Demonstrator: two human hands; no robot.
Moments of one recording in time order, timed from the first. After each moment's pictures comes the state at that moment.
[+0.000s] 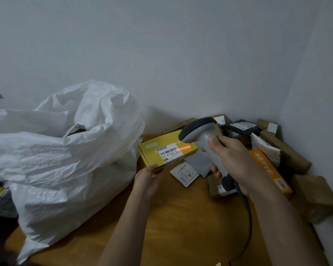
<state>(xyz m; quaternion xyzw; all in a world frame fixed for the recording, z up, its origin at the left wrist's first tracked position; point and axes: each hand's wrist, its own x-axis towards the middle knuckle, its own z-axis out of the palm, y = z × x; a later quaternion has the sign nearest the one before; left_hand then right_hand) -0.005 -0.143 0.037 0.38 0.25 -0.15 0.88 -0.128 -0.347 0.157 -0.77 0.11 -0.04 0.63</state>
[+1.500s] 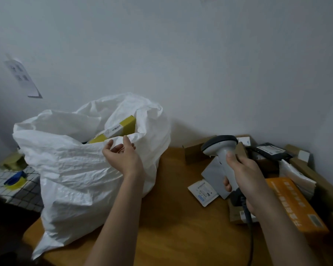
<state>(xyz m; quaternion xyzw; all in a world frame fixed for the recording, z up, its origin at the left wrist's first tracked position) 0.024 -0.079 0.149 0.50 0.22 0.38 0.75 -0.090 -0.310 0.147 -0.71 0.15 -0.08 0.69</state>
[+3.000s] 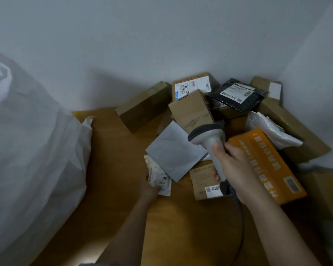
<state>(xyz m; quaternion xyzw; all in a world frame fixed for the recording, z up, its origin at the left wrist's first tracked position) 0.112 -0.222 -0.187 0.84 0.15 -0.29 0.42 0.024 -0.436 -0.011 -0.70 0.32 0.00 0.64</state>
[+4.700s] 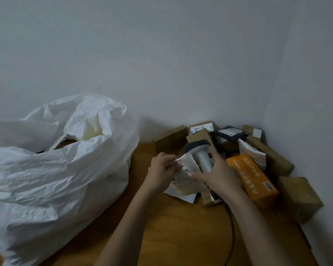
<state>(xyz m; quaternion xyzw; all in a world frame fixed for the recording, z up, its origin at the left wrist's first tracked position) -0.031 -0.183 0.094 0.88 -0.26 -0.03 0.41 -0.105 -0.347 0.082 -0.80 0.17 -0.09 0.57</state>
